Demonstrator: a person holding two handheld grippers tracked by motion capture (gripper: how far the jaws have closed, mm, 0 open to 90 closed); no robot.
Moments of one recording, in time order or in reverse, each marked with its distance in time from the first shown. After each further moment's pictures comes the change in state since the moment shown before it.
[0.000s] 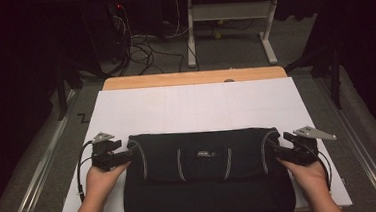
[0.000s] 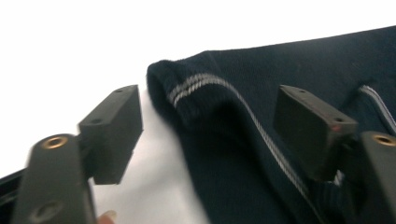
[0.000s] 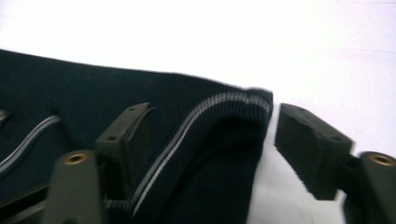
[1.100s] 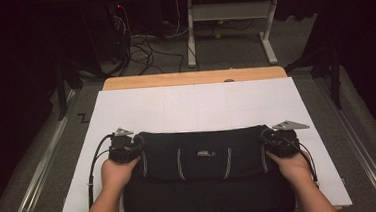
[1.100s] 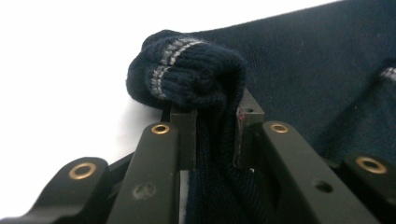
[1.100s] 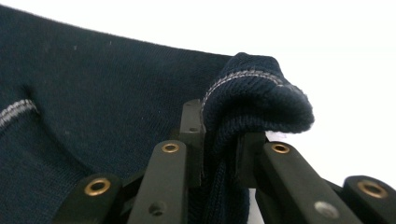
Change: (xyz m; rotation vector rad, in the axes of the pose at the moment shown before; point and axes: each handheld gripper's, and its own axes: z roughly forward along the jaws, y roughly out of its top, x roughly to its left) left arm -0.020 0.009 0.032 0.093 0.014 0.064; right arm 0.016 0.009 0.039 0.136 0.004 -0.074
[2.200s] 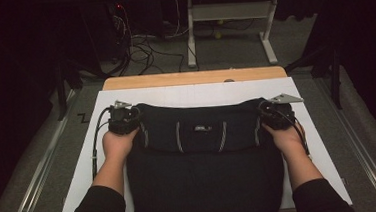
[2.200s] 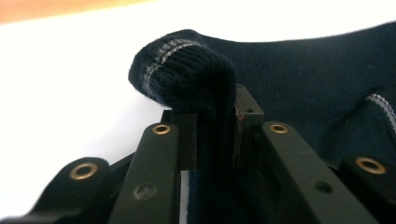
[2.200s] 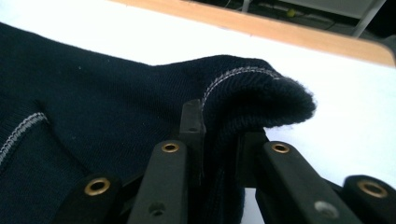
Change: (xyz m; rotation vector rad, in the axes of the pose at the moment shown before) left arm 0.023 0.078 0.011 -0.129 0.104 0.034; right arm -0.018 0.070 0.025 -0.106 -0.081 -0.062
